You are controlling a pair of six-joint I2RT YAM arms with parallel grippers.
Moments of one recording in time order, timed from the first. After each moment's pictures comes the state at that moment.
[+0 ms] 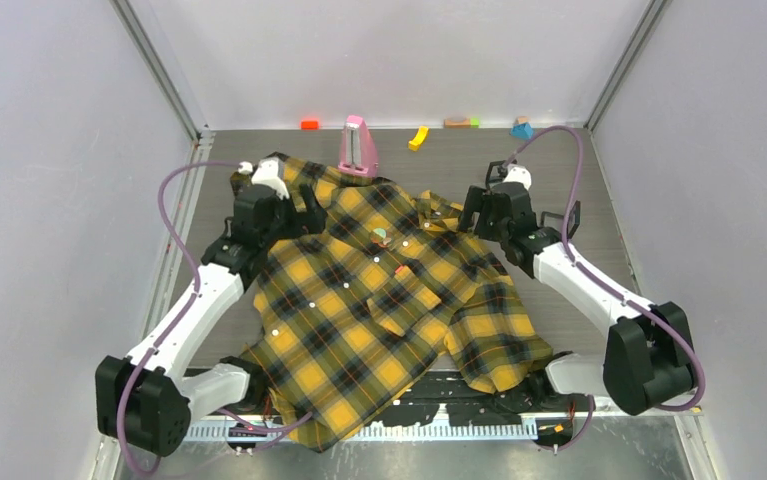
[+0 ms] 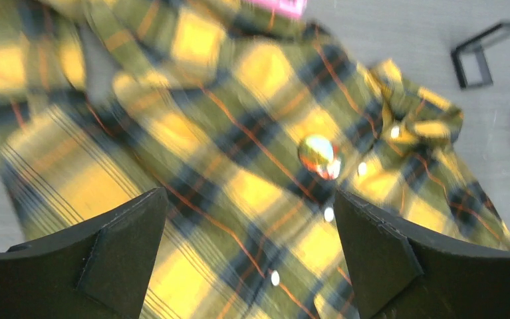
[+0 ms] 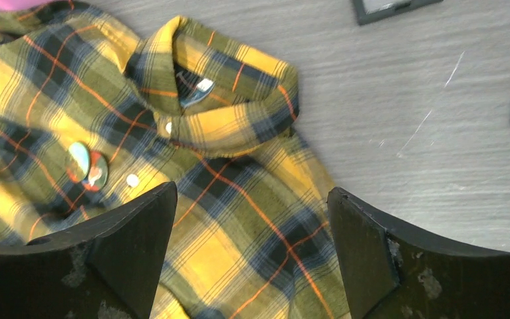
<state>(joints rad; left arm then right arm) -0.31 1.11 0.89 -0.21 -0.05 -0.34 0.35 1.30 0.83 -0.14 0.23 0.44</state>
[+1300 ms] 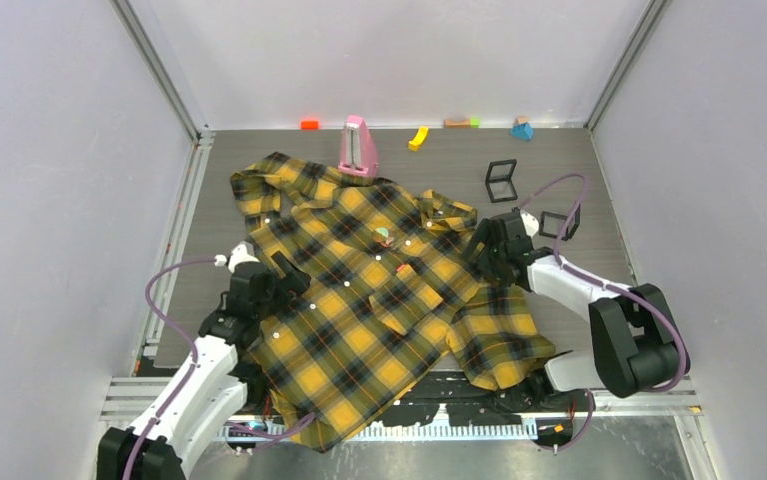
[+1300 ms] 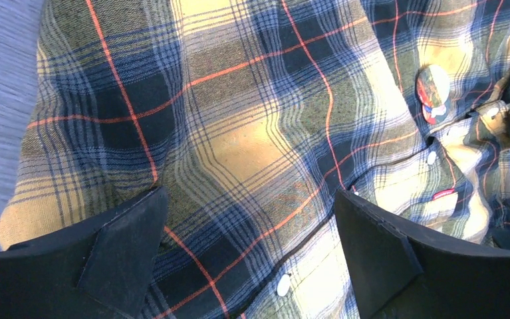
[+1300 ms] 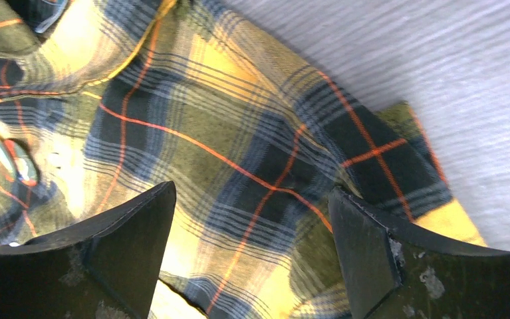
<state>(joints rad) -0.25 0.69 0.28 -0.22 -0.10 -0.82 0.31 1.38 0.62 -0.12 0.13 0.82</state>
